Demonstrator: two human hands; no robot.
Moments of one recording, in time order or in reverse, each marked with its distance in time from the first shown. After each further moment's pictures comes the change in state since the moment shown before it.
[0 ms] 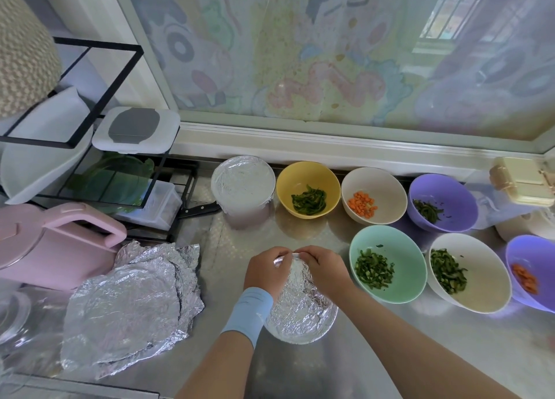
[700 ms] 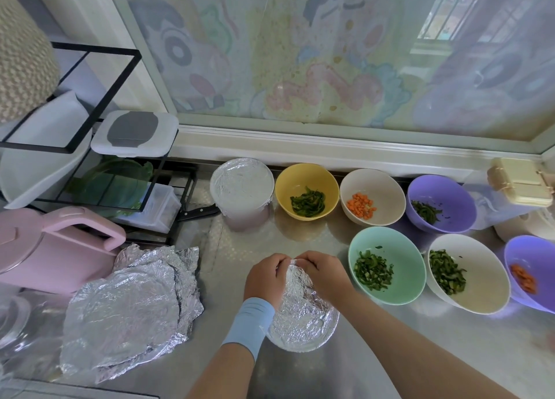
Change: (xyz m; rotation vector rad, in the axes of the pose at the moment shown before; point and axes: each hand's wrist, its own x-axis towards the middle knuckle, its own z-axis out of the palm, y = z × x) left_hand -0.005 -0.009 0.005 0.156 -0.007 0.087; right_hand -0.004 0.006 0.000 -0.008 -0.024 -0.052
